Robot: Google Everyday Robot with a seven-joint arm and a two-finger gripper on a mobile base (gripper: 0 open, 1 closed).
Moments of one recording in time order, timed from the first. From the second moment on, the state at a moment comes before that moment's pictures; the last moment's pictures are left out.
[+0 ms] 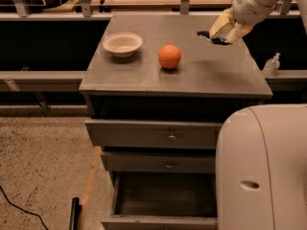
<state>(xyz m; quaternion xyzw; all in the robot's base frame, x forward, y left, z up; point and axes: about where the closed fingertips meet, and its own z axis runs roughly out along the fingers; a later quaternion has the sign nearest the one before) 0.724 -0.231 0.944 -0.03 0.97 0.13 0.21</state>
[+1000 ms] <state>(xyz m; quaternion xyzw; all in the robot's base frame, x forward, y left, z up) 0.558 -0.200 0.996 0.10 0.94 0.30 0.13</state>
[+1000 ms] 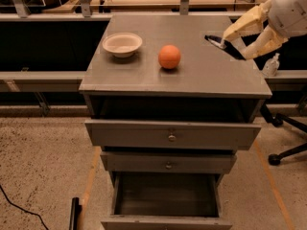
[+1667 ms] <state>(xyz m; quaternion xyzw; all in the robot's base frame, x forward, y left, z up) 0.544 -0.193 0.969 0.11 0.94 0.30 0.10</state>
